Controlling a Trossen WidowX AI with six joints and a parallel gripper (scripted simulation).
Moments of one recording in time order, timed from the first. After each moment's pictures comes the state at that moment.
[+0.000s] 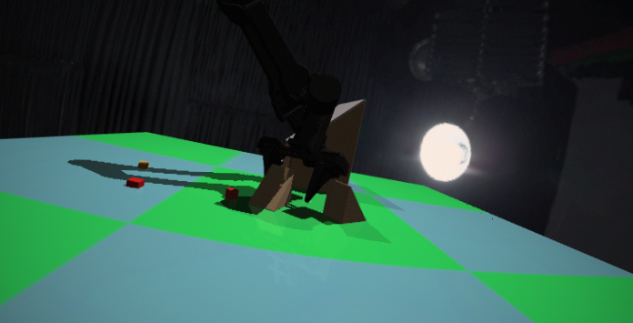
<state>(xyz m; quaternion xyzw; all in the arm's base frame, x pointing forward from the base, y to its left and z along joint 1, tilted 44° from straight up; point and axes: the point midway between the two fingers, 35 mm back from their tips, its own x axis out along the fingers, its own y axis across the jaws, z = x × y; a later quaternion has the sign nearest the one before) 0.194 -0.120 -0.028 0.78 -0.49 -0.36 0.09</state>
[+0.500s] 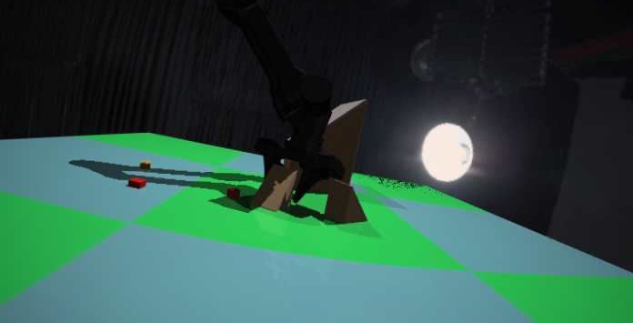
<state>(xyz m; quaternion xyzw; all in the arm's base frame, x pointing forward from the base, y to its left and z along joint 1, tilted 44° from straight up) 0.190 -0.132 -0.024 0.78 -0.50 -0.36 0.10</state>
